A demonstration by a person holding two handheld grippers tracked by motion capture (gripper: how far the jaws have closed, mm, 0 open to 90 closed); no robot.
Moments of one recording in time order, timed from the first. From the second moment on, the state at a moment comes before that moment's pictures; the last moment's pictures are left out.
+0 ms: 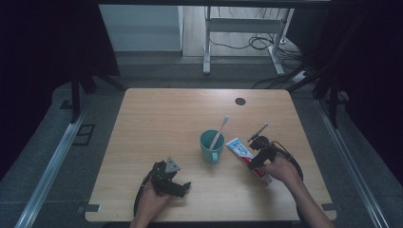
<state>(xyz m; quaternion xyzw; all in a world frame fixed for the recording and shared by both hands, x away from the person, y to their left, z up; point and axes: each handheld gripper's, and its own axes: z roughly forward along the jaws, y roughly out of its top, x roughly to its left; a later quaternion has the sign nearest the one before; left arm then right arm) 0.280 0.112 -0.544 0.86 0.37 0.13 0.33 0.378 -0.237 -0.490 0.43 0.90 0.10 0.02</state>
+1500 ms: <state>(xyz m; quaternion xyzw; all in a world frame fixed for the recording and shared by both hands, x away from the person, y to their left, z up) 0.280 0.112 -0.544 0.86 0.36 0.13 0.33 0.406 -0.216 -0.492 0.44 0.90 0.04 -0.01</state>
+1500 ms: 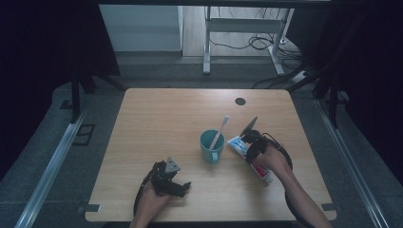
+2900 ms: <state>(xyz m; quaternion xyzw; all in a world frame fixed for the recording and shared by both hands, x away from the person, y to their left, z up) 0.279 0.111 -0.544 0.86 0.37 0.13 0.33 0.364 -0.249 -0.461 0.41 0.89 0.21 0.06</state>
